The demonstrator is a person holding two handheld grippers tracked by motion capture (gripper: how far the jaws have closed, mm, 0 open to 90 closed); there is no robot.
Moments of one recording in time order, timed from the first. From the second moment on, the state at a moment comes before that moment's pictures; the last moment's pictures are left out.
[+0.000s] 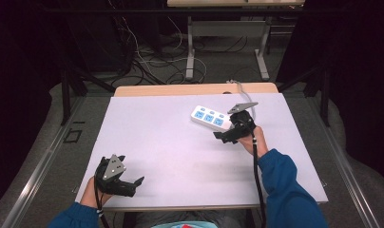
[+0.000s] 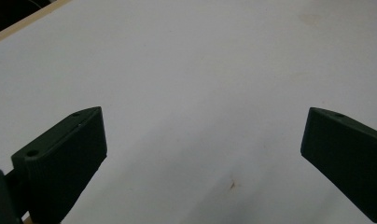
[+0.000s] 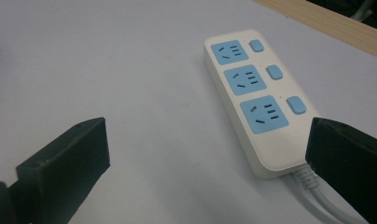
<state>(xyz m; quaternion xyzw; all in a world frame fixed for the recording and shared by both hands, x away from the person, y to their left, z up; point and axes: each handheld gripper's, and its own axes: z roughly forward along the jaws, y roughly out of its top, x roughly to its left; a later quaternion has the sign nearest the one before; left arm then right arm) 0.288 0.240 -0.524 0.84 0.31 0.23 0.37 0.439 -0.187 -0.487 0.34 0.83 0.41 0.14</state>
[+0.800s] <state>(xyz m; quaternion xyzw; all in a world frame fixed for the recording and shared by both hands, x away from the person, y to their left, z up) 0.288 0.240 -0.523 0.85 0.30 0.24 0.37 0.385 -0.209 -0.487 0.33 0.83 0.41 0.17</state>
